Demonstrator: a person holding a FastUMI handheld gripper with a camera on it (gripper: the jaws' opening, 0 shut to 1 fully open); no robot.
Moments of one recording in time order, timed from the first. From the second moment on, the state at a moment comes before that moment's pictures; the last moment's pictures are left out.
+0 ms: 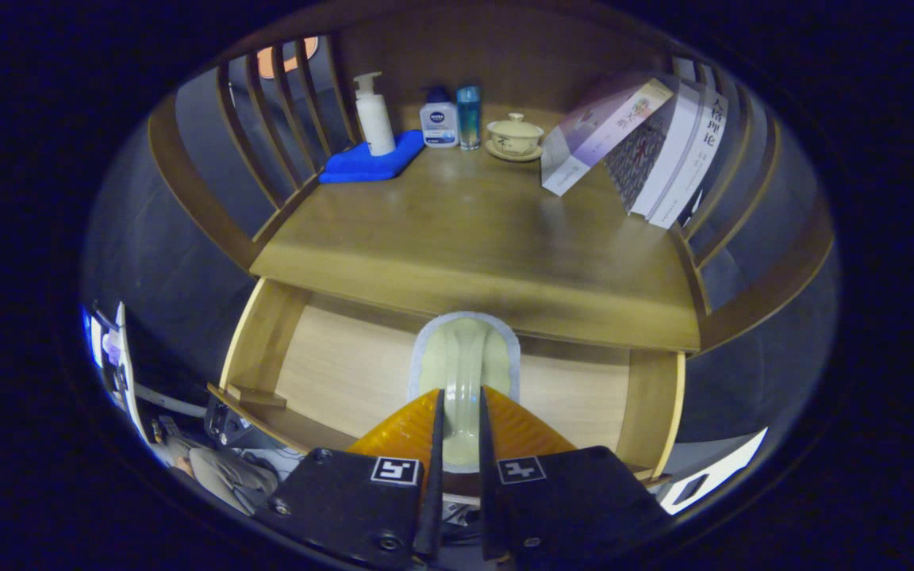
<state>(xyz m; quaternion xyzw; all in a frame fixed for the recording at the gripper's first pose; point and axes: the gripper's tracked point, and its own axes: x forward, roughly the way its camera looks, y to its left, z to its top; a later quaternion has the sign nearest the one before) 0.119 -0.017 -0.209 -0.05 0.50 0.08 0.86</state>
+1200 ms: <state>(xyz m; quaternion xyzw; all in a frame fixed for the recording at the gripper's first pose) 0.262 -0.003 -0.209 0.01 0.50 0.05 0.86</state>
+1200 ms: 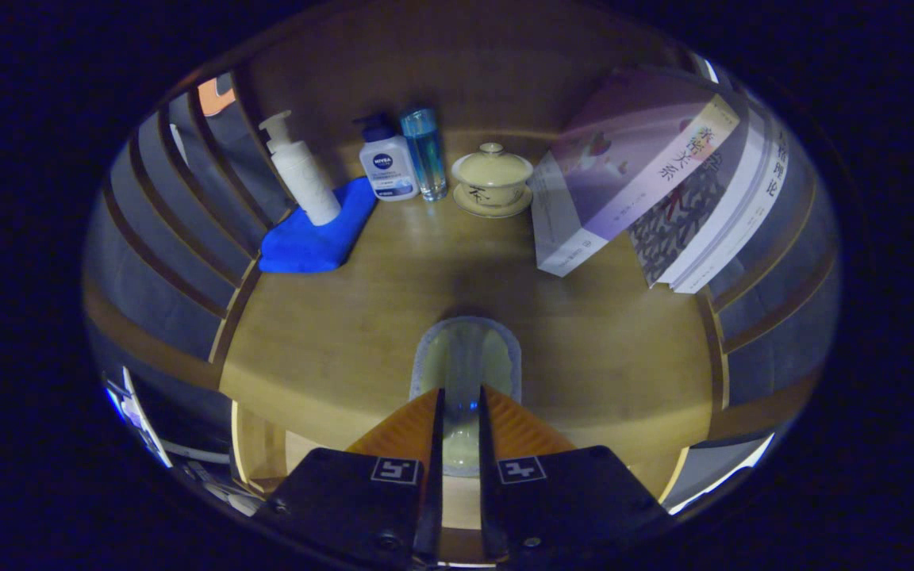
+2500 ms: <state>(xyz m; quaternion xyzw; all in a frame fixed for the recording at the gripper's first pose) 0.151 -0.005 -0.078 0.01 0.18 0.07 0.98</state>
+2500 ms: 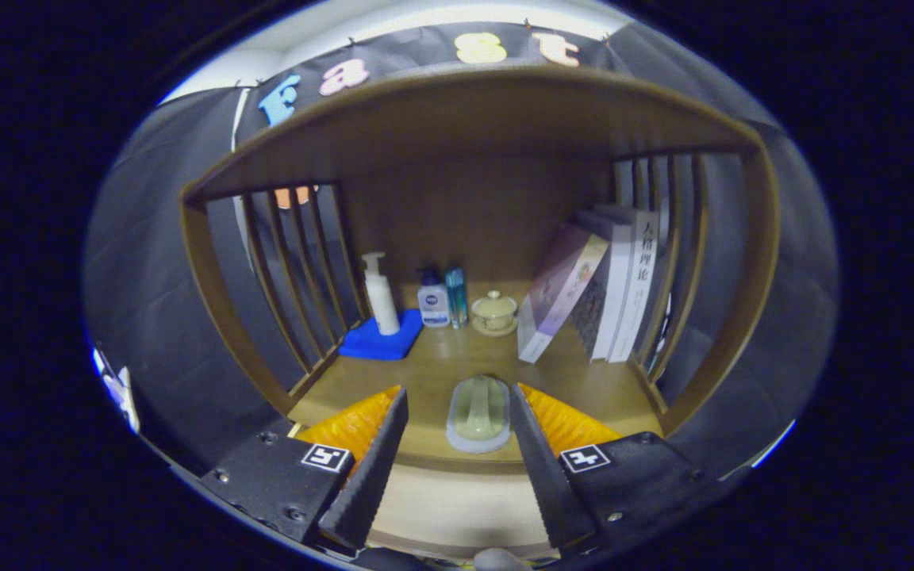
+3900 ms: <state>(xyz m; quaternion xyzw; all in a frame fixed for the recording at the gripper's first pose) -0.019 -0.011 -0.286 -0.01 0.08 0.00 1.00</state>
